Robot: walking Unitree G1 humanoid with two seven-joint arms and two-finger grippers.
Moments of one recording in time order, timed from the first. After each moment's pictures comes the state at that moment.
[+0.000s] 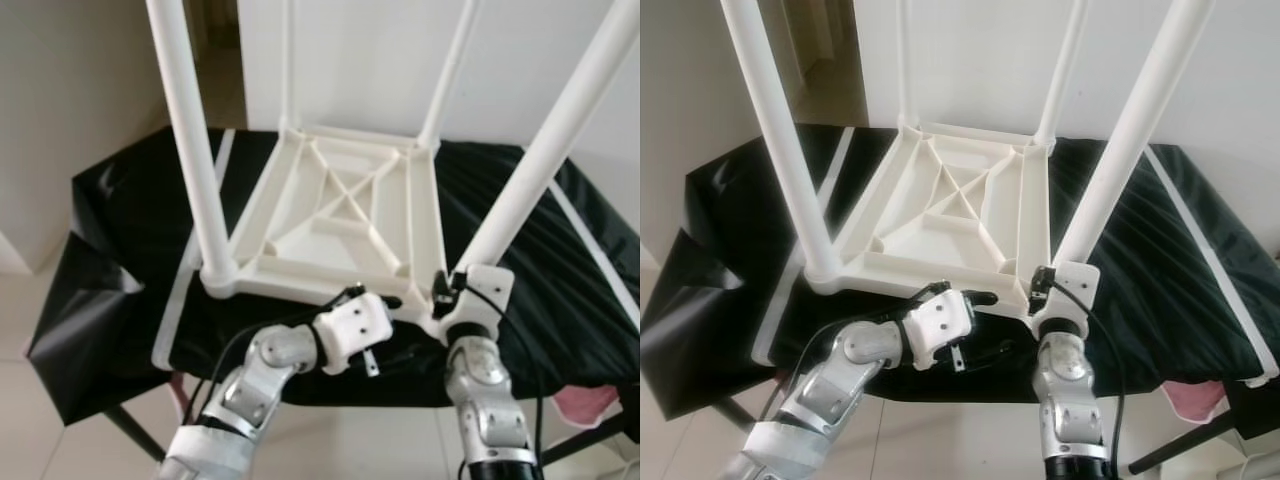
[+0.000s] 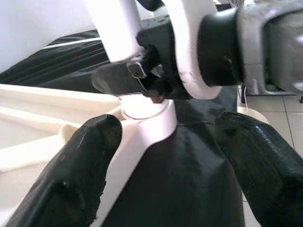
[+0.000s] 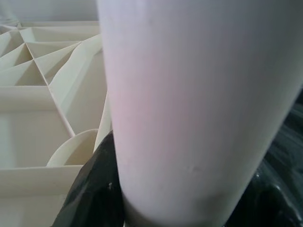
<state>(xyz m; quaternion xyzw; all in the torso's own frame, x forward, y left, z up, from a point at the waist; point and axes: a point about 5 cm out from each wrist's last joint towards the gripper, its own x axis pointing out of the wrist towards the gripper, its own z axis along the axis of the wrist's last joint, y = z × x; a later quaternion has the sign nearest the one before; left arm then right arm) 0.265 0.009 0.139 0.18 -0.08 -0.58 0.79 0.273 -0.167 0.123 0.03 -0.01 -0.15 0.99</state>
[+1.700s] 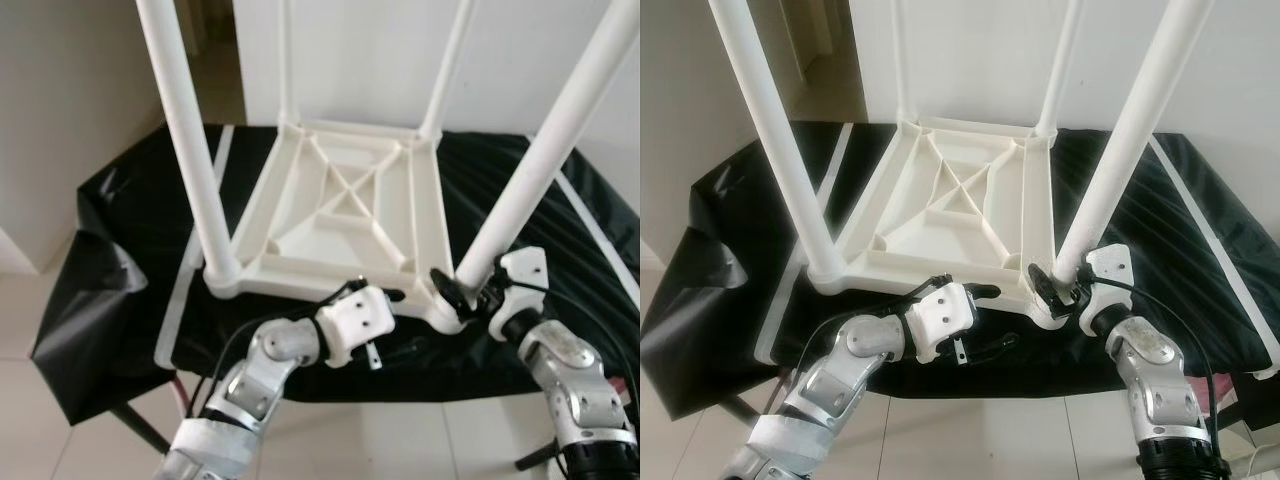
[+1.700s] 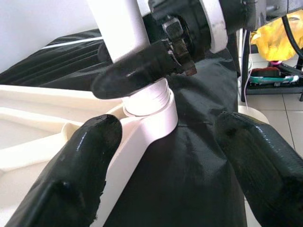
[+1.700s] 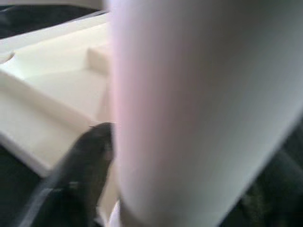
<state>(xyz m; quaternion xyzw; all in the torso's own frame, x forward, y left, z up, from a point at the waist) 0.267 0.011 0.140 0.18 -0.08 -0.58 0.79 0.283 -0.216 0.136 -0.07 0.01 0.19 0.98</state>
